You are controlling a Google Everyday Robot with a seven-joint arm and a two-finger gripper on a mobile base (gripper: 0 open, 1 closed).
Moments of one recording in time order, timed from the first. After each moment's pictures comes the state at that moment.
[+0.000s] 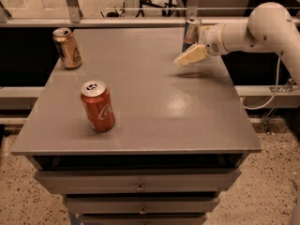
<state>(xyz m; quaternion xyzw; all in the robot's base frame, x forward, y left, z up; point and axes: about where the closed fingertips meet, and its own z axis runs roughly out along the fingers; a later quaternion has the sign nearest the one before) 0.759 -0.164 0.875 -0.43 0.75 0.14 0.49</state>
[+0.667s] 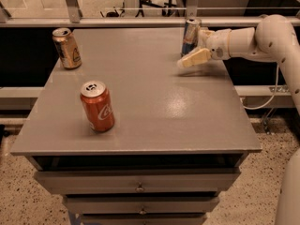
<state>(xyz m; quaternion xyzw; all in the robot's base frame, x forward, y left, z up) 0.763 -0.162 0.867 -0.44 0.70 0.23 0.52</state>
